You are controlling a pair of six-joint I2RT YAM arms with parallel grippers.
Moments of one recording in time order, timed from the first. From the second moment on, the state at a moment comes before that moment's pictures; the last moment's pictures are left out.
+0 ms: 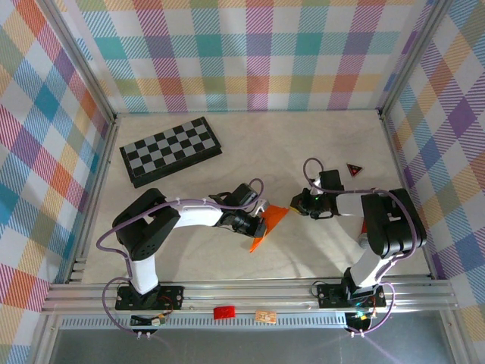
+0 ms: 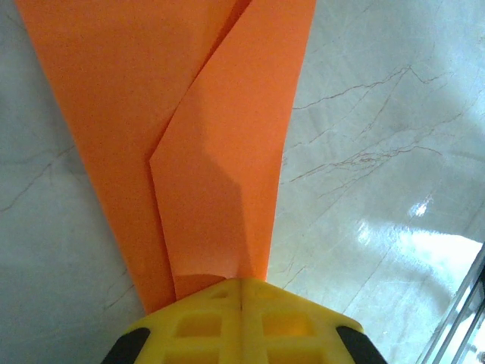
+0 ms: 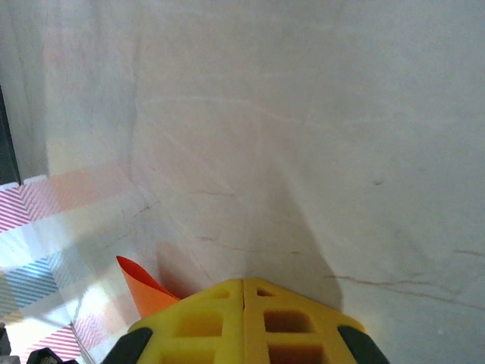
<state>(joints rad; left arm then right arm) -0.85 1.84 0.96 -0.19 0.44 -0.47 0.19 1.66 0.63 0.01 -0.62 0.72</state>
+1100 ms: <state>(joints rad) -0.85 1.76 0.96 -0.20 0.46 -0.57 0.36 1.65 0.62 -0.01 -0.65 0.72</state>
